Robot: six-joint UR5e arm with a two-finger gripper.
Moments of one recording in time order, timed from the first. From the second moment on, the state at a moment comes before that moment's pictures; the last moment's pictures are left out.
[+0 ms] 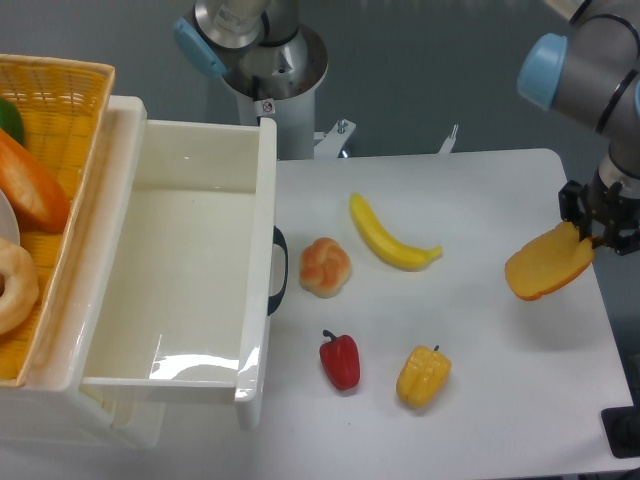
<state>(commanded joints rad) 2.90 -2.11 -1.22 -1.30 1.63 1.63</state>
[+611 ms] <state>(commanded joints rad) 2.88 -2.06 -1.25 -1.33 1.59 1.61</state>
